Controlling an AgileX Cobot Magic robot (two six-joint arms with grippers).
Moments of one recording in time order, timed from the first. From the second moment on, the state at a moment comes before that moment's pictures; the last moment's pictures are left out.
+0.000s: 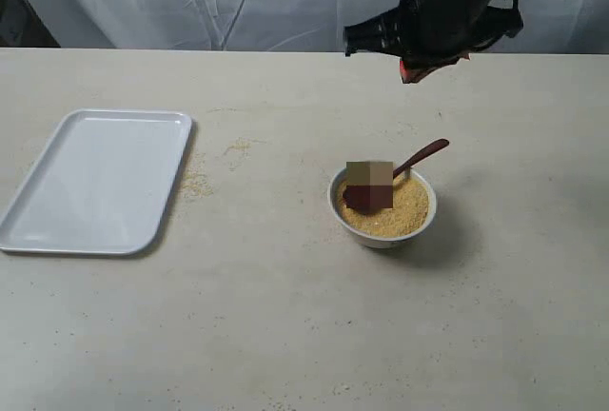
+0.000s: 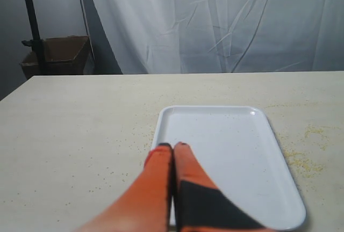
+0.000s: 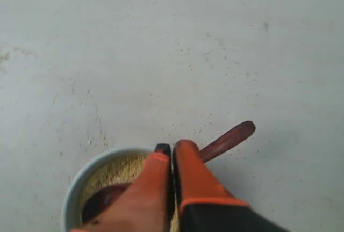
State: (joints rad) left arm 0.01 0.01 0.00 0.00 0.21 0.03; right arm 0.47 1.82 -1.52 -0.14 0.93 0.28
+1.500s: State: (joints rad) left arm 0.01 0.01 0.00 0.00 0.21 0.03; right arm 0.07 1.50 -0.79 1.31 0.28 -1.00
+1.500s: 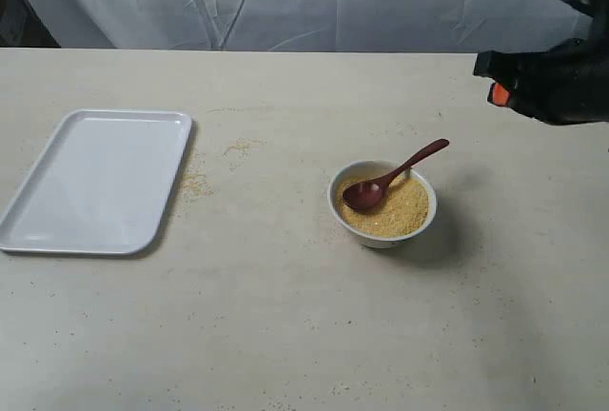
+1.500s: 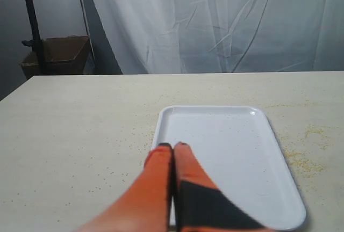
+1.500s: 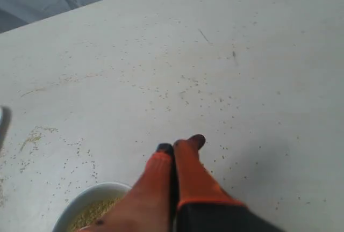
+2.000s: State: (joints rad) left arm 0.01 0.01 0.00 0.00 0.21 0.03; right arm 0.07 1.47 -0.63 1.73 0.50 -1.35
